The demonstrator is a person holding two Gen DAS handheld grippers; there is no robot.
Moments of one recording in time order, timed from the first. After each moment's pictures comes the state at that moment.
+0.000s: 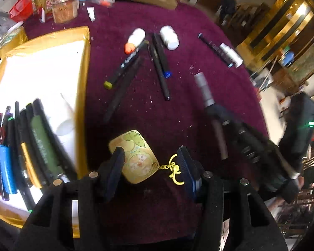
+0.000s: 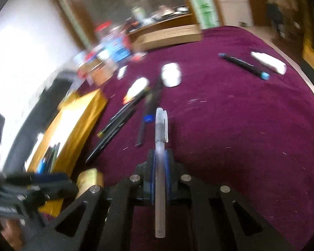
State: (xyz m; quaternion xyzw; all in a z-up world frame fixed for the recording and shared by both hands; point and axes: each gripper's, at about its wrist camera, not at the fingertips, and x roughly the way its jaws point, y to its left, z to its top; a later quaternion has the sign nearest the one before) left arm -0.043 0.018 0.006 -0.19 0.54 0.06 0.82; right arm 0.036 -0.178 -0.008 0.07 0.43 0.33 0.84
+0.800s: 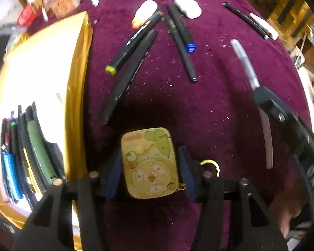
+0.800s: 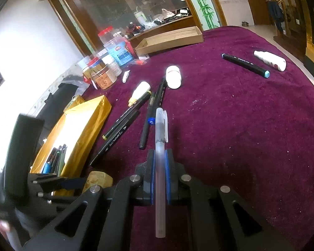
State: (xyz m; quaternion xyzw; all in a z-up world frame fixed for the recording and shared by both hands) left arm -0.021 -0.005 -0.030 -0.08 0.60 0.14 0.78; right arm 0.037 -0.173 -0.005 0.07 0.43 0.36 0.83
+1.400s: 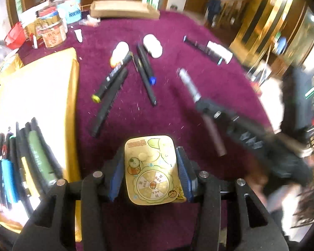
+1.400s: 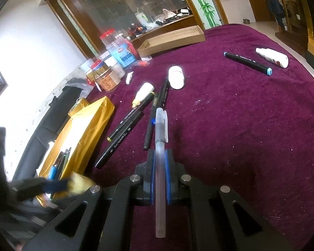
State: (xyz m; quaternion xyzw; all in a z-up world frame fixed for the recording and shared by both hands) left arm -0.070 -0.001 0.025 -0.13 0.48 0.05 0.87; right arm 0.036 -0.175 -0.006 0.09 0.42 0.37 0.82
